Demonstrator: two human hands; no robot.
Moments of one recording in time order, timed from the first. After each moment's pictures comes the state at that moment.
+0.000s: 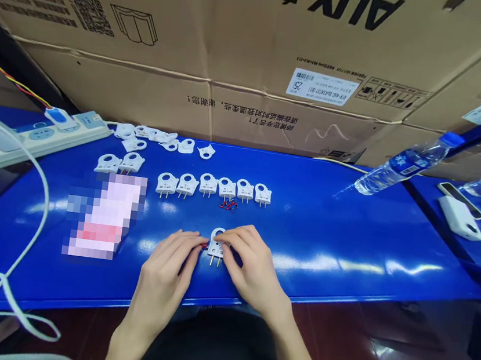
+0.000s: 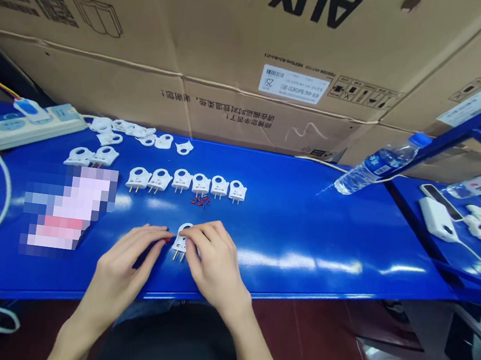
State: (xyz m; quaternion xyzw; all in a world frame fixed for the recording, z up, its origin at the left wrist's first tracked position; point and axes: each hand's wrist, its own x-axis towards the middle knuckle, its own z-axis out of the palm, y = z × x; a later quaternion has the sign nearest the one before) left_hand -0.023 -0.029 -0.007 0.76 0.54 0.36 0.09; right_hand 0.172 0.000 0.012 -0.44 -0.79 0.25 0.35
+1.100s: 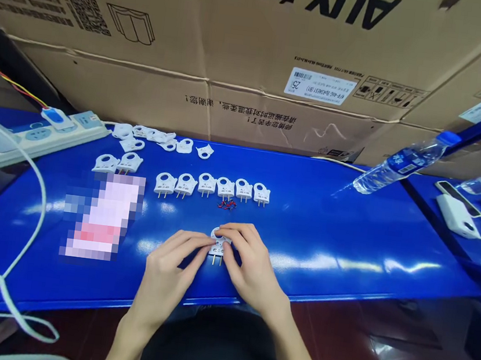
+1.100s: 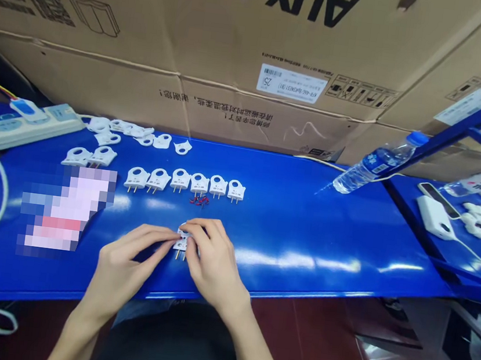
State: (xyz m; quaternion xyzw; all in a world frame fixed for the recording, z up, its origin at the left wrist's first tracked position) left_hand -0.014 -0.016 0.010 0.74 0.51 0.41 0.17; right_hand 0.172 -0.001 0.012 -0.44 -0.77 0.27 0.38
